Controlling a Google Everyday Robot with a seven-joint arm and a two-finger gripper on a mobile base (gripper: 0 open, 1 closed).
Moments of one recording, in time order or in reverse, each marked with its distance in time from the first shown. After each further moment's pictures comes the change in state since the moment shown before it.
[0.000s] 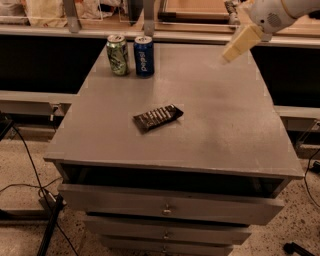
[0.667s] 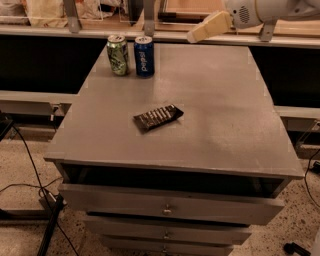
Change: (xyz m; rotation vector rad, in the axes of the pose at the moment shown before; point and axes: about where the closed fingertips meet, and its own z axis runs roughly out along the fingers) arm -0.061 -0.027 0.040 0.051 -0.300 0.235
